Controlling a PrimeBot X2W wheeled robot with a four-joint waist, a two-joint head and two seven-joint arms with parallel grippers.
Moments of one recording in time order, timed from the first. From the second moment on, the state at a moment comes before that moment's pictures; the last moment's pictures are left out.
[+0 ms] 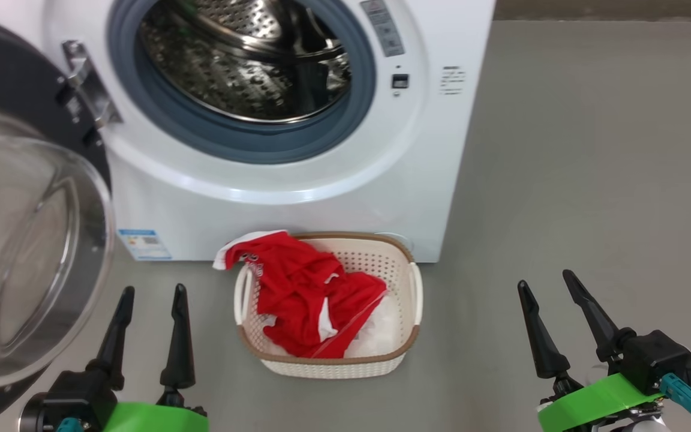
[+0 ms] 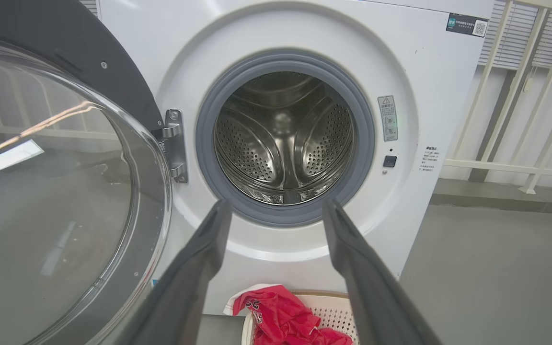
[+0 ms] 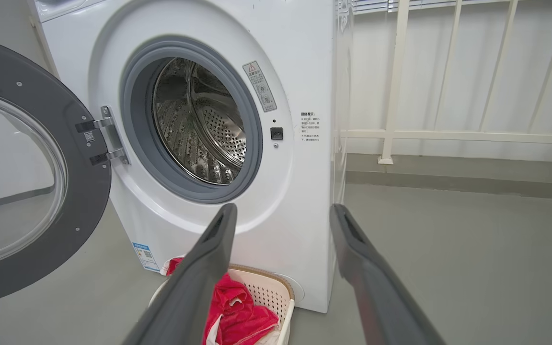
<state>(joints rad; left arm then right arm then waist) -0.08 0.06 -0.03 0.11 -0.23 0.01 -0.25 -0.01 -0.06 0.05 0.15 0.24 0.12 -0.26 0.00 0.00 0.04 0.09</state>
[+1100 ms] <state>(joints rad) -0.04 0.07 -0.05 -0.01 -0.20 0.10 -0.23 -0.03 -0.07 0.12 0.13 0.24 0.12 -0.26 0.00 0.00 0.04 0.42</state>
